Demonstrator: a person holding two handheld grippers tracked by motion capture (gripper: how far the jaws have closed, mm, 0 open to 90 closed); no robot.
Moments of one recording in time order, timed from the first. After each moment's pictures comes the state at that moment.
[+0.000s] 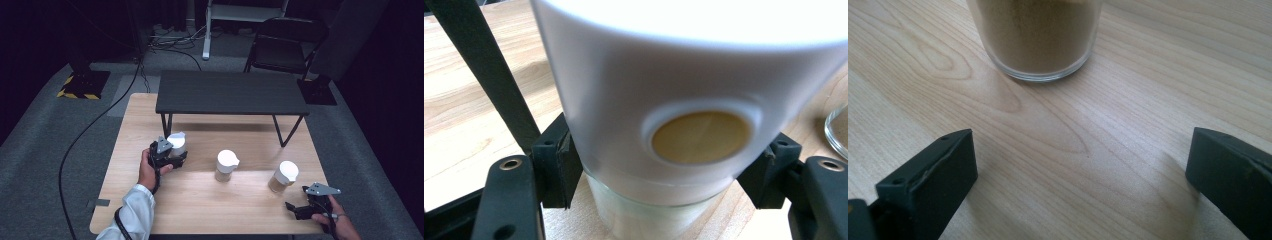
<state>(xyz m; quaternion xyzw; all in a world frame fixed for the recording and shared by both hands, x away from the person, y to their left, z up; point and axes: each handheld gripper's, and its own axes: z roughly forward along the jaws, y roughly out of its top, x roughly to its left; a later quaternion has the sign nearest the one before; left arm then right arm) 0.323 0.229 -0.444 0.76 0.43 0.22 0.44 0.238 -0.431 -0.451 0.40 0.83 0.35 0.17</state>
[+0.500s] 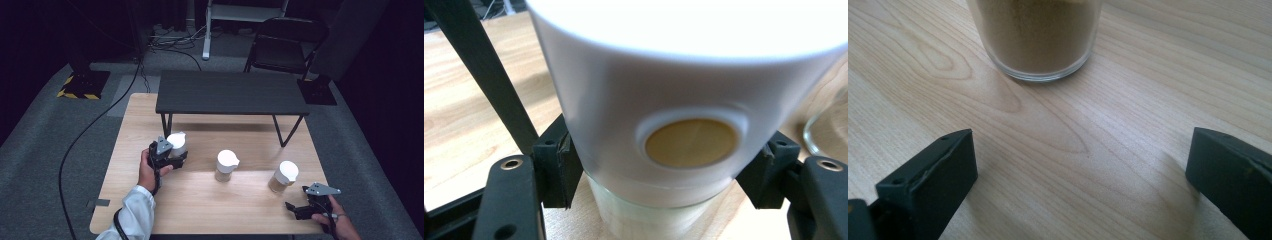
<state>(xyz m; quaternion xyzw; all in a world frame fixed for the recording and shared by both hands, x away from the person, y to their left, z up) 0.311 0.231 -0.432 0.76 0.42 0.23 0.45 0.238 -0.430 -0.451 0.40 0.83 0.35 0.17</state>
